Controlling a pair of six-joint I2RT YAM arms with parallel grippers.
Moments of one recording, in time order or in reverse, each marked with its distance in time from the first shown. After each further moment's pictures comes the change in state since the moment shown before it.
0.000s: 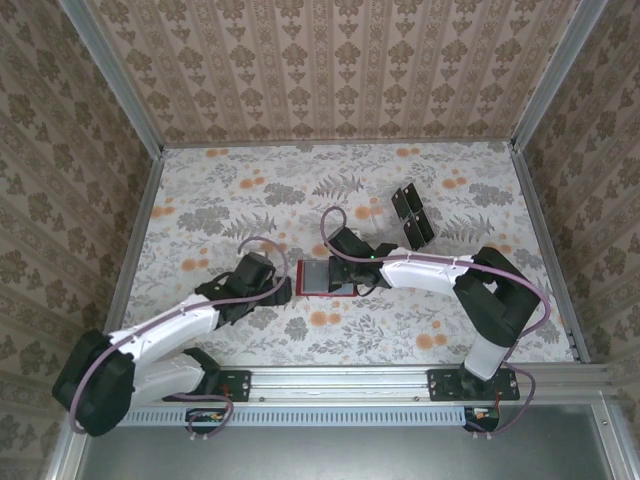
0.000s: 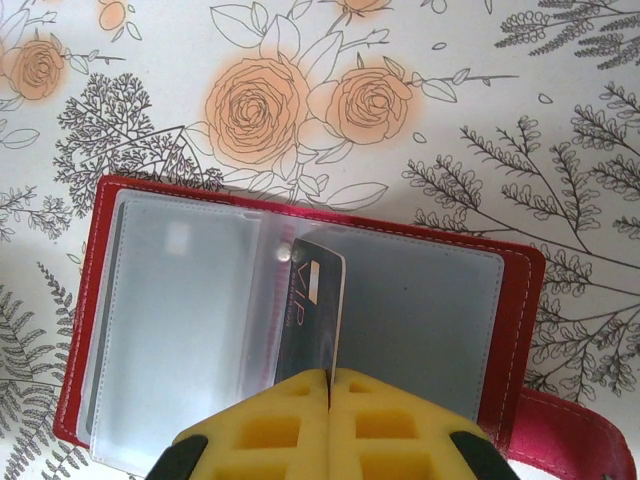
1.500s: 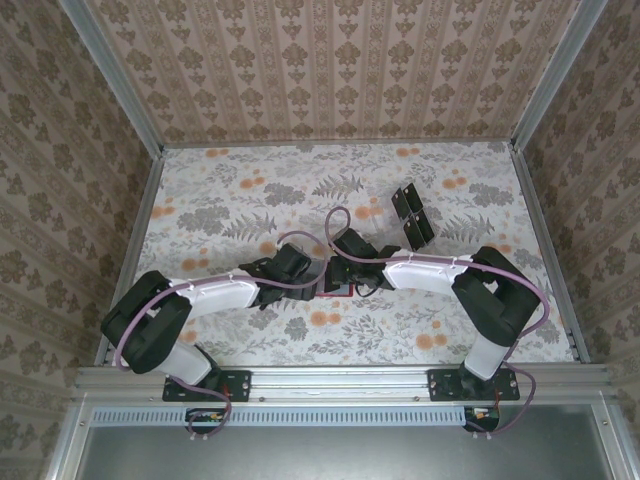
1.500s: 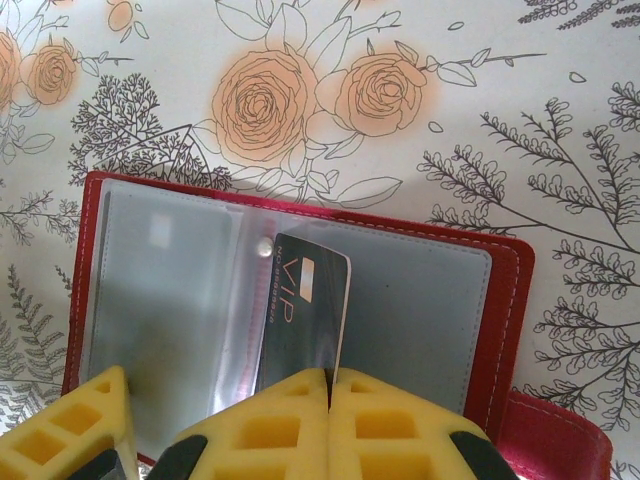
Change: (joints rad) left arm -0.104 0.379 0.176 0.111 -0.051 0.083; right arm -0.019 0.001 -0.047 0.082 -0.060 0.035
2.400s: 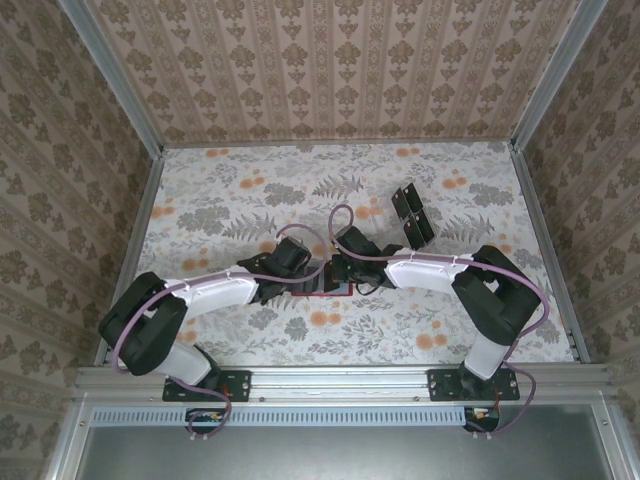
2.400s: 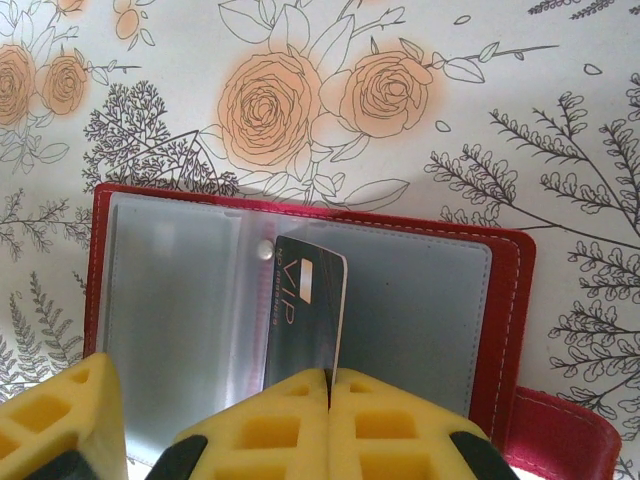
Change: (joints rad) left arm 0.014 -0.010 0.040 -0.013 0.001 -0.016; right arm -0.019 0.002 -0.009 0.026 -0.047 0.023
